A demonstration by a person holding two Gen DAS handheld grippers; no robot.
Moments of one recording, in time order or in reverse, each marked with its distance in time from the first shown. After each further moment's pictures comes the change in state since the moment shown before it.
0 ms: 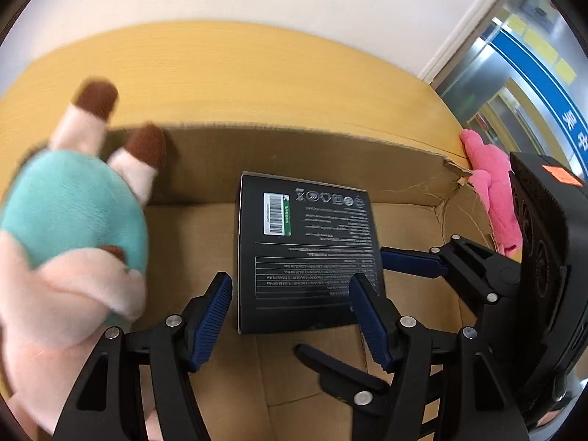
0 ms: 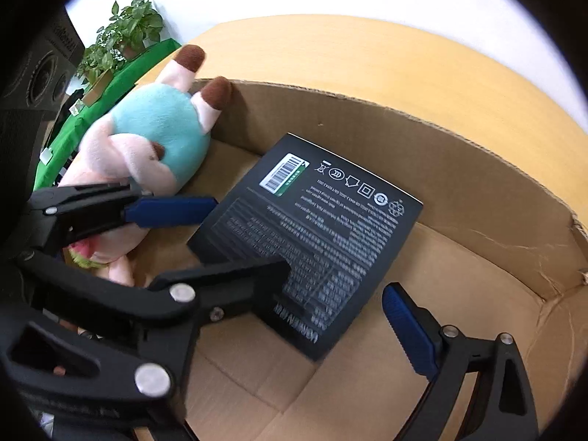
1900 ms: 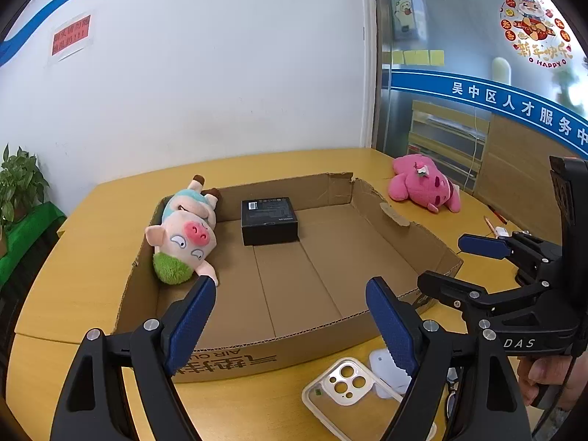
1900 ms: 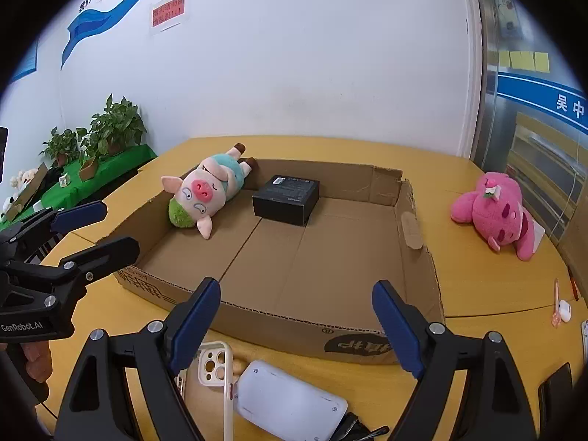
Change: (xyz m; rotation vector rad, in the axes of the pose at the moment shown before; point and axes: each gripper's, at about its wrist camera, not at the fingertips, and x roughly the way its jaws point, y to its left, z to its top) left arm -0.211 -0.056 -0.262 0.288 -0.519 0.126; right arm -0.185 0.115 -0.260 0.160 -0.540 -0.309
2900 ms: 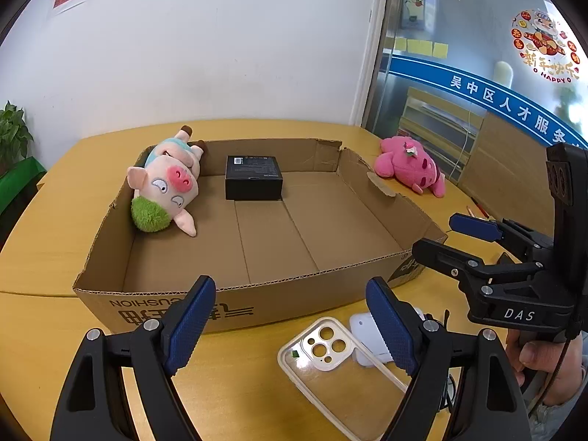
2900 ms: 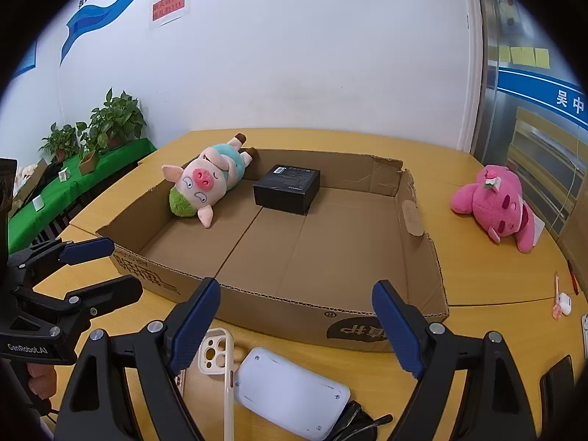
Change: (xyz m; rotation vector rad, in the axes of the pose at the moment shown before) left arm 0.007 0.008 -0.032 -0.099 0.099 -0.090; right arm -0.003 0.007 -0.011 -0.004 0.022 -0.006
